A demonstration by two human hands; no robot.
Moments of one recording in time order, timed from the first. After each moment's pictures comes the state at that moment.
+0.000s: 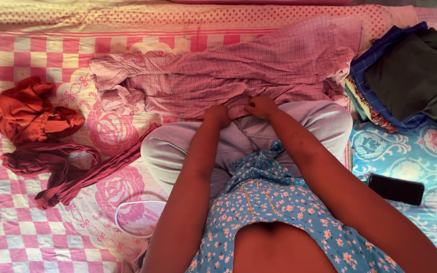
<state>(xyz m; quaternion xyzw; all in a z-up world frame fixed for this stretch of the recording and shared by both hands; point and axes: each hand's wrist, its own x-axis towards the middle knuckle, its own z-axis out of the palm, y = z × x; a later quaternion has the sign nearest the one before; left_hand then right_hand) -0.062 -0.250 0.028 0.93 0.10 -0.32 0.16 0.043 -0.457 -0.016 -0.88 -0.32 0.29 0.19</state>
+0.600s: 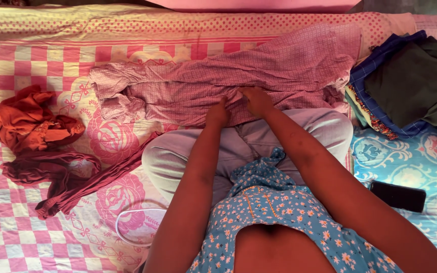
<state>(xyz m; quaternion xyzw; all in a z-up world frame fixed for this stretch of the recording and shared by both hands) -0.042 -0.242 -0.024 0.90 0.22 -0.19 0.31 0.059 -0.425 0.026 -0.87 -0.37 0.10 0.30</state>
